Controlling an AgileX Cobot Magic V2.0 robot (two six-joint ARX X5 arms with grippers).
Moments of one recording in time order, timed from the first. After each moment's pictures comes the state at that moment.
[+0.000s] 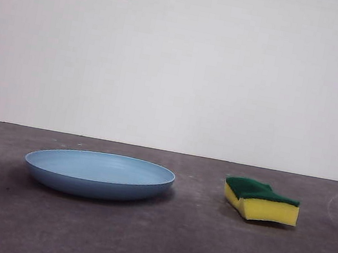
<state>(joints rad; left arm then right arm) -0.50 0.46 0.59 -0.45 0.08 0.01 0.55 0.66 0.72 -0.52 0.14 0.11</state>
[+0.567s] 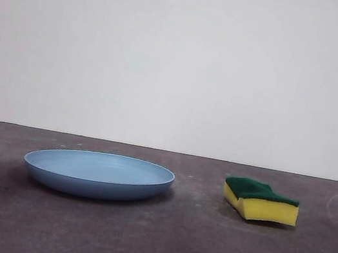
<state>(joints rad) -0.50 0.47 0.59 -0.52 0.08 -0.02 0.55 0.66 0.72 -0.52 0.14 0.17</state>
